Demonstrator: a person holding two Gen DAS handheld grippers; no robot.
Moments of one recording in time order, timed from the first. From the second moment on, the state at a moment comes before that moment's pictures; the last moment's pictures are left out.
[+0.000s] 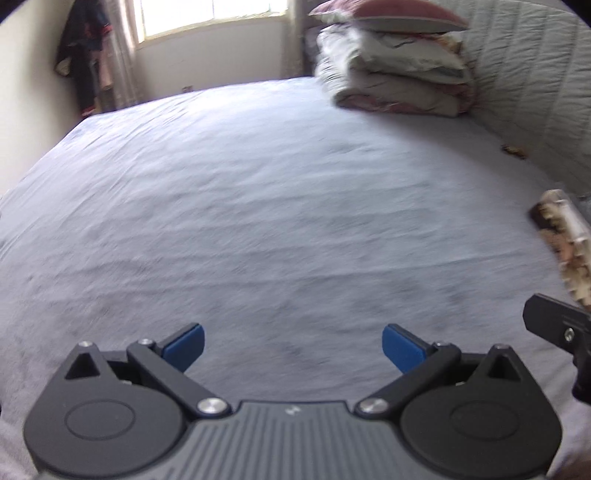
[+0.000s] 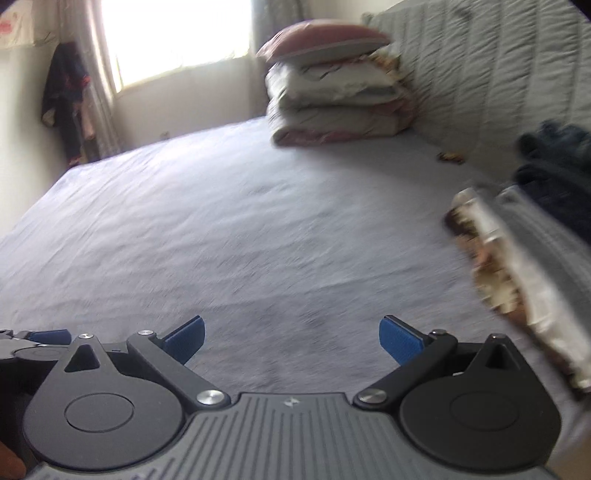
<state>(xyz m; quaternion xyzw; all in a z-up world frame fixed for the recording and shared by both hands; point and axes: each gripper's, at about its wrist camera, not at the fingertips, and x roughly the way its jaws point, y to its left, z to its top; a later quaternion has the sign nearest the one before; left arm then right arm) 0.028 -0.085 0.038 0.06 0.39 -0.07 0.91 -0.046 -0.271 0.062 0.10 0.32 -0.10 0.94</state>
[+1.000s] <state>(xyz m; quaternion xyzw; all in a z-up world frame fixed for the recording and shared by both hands) 0.070 0.006 -0.075 0.01 0.32 0.01 0.95 0.025 -0.208 -0.071 0.04 0.31 -0.08 0.95</state>
